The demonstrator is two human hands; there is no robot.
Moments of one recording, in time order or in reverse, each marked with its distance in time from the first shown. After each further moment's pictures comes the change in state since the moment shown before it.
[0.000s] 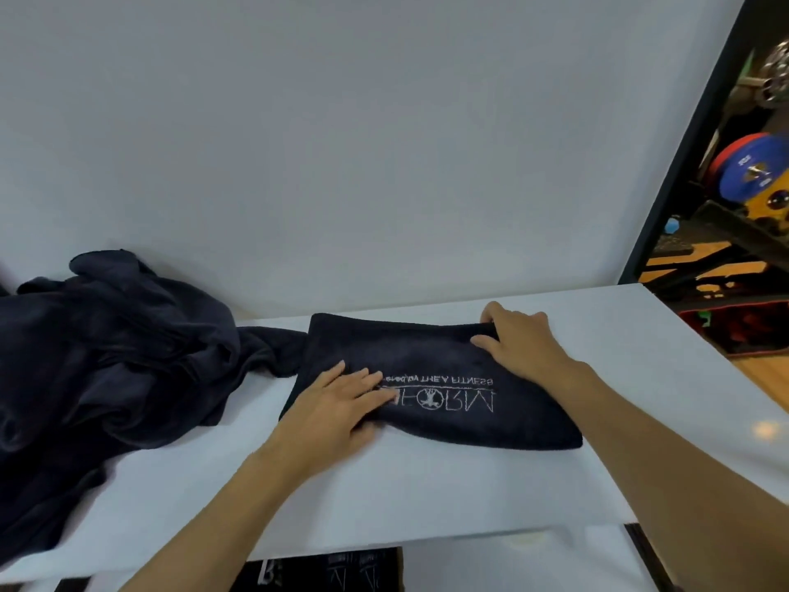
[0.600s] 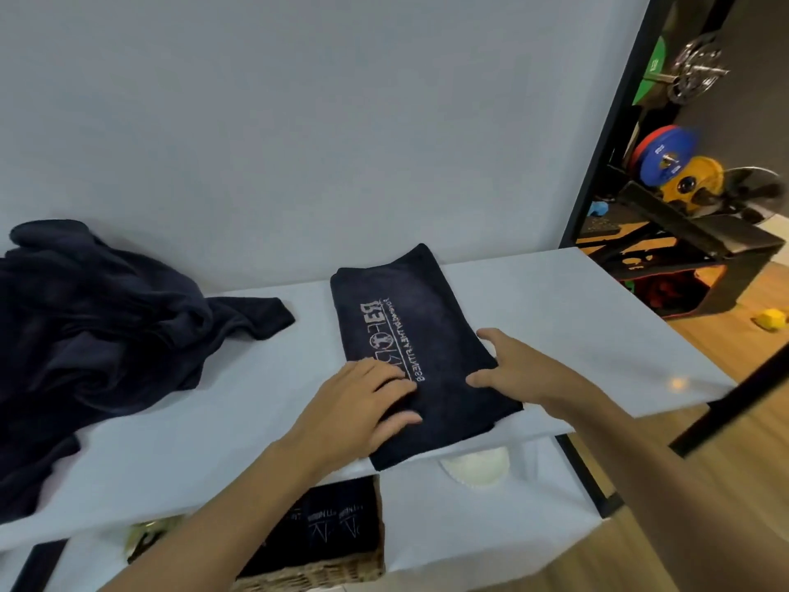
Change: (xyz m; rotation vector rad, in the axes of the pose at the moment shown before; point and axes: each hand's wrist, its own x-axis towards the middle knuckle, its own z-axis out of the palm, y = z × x) left_hand -0.015 0.059 0.012 -0.119 0.234 0.232; right_hand -0.130 -0.029 -0.020 0.566 -0.342 0.369
